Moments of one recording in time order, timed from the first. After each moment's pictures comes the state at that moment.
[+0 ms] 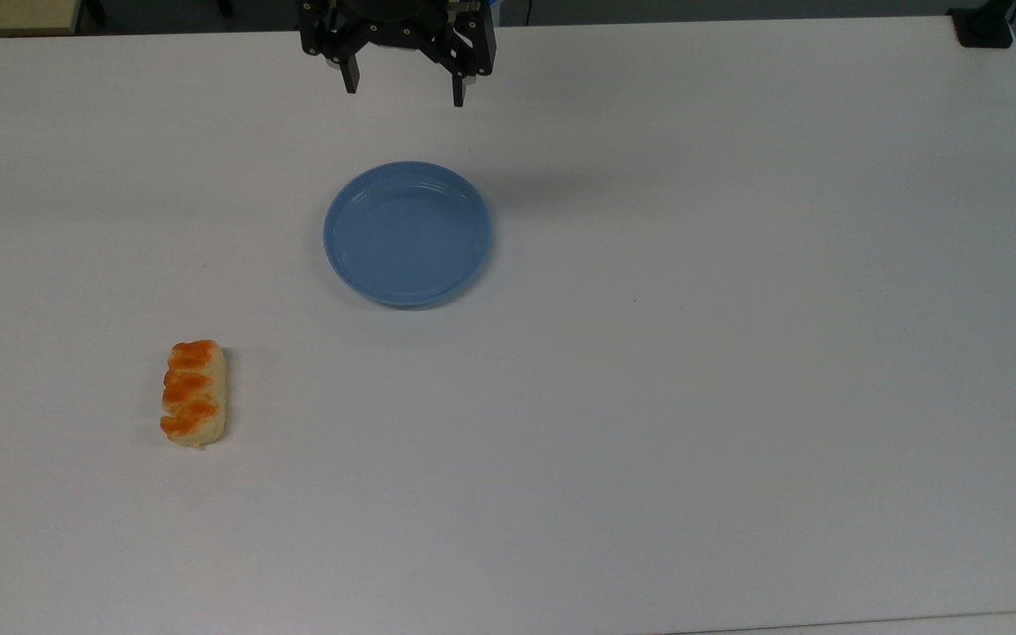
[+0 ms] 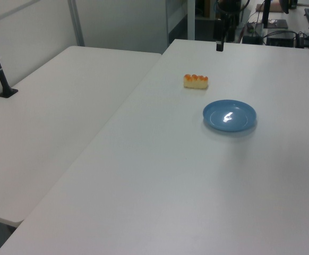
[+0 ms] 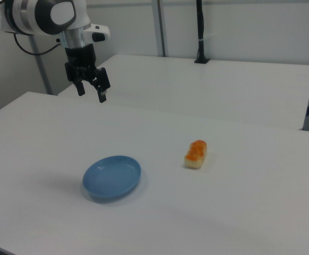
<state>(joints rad) 0.01 0.12 0.01 -1.51 -0.01 1.64 0.15</state>
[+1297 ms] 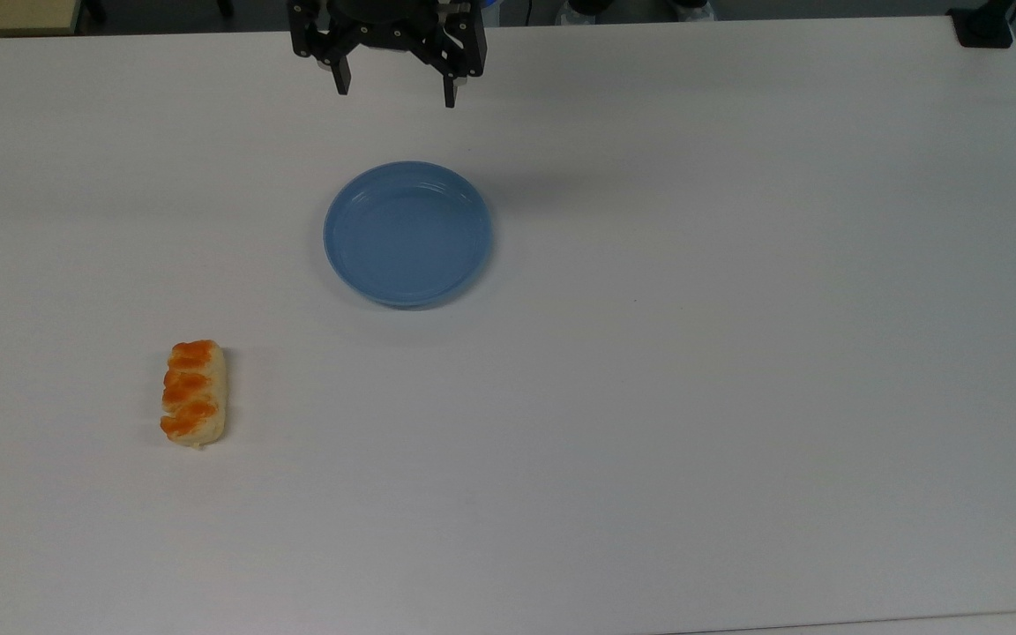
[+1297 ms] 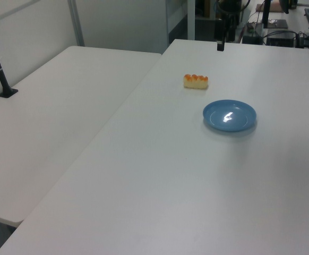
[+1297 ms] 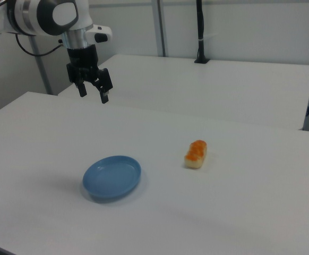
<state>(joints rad) 0.01 0.12 -0.01 -1.51 -0.01 1.64 0.12</state>
